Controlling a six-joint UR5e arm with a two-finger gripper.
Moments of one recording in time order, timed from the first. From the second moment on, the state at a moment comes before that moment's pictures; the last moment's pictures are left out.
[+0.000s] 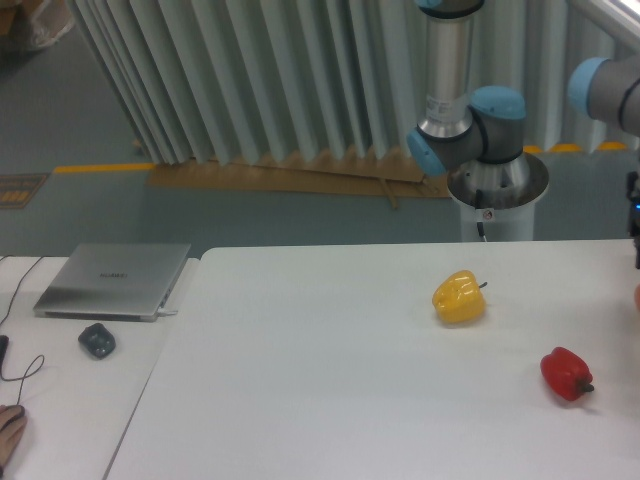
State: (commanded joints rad) arm 2.77 -1.81 -1.55 -1.21 1.52 1.94
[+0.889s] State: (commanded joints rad) arm 2.91 -1.89 -1.50 -1.18 1.52 2.11
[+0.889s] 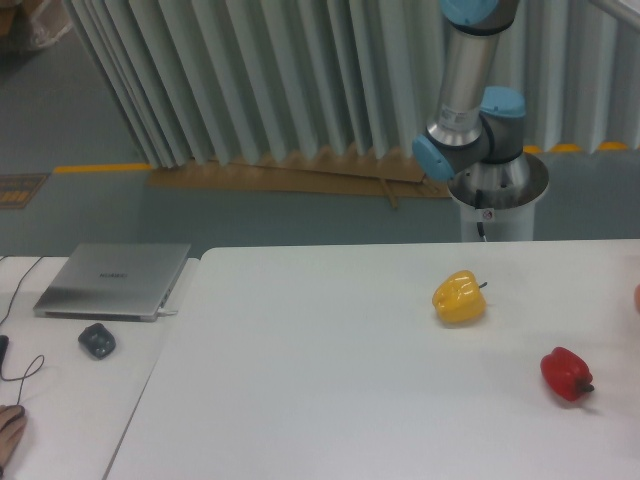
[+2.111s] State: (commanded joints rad) arm 2.99 -2.08 -1.41 -1.08 1.52 2.26
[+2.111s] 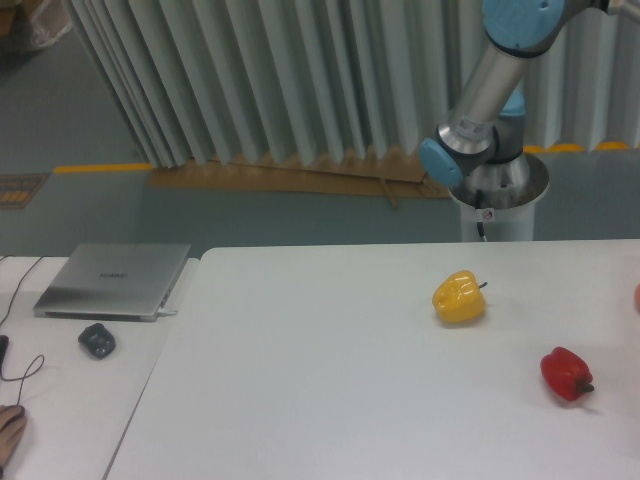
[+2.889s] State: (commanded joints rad) arm 2.97 -2.10 -1.43 -1.08 1.52 2.32
